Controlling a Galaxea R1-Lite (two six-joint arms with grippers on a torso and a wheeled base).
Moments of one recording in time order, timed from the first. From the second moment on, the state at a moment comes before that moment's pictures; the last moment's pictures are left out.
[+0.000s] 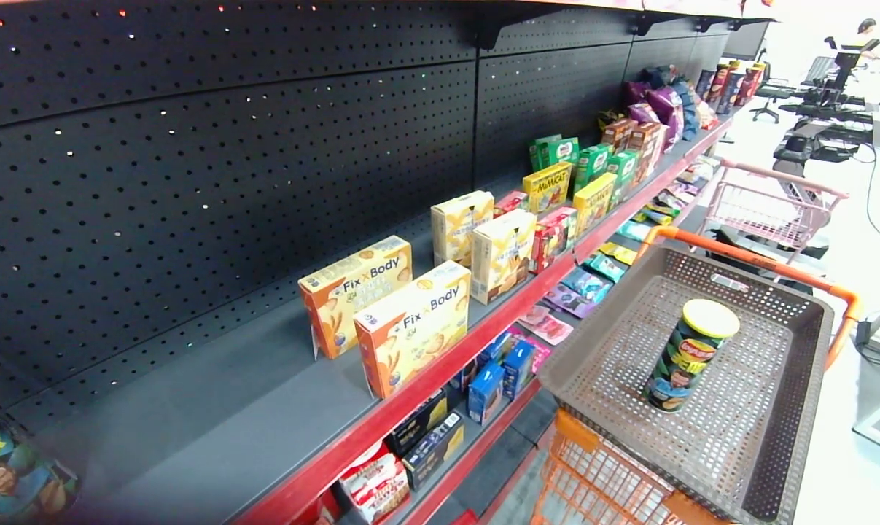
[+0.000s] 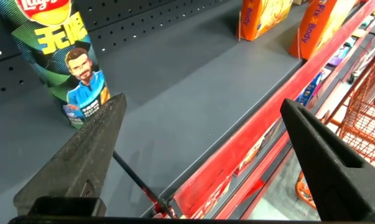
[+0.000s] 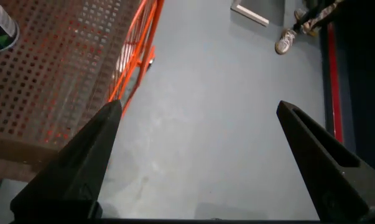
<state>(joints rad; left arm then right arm) 0.00 0.00 0.00 0.00 0.01 -0.01 -0.22 1.09 -0.13 -0.48 -0.45 -0.04</state>
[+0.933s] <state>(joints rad) 0.00 0.00 0.00 0.00 0.01 0.01 -0.34 1.06 -0.10 -0.55 -0.28 -0.08</state>
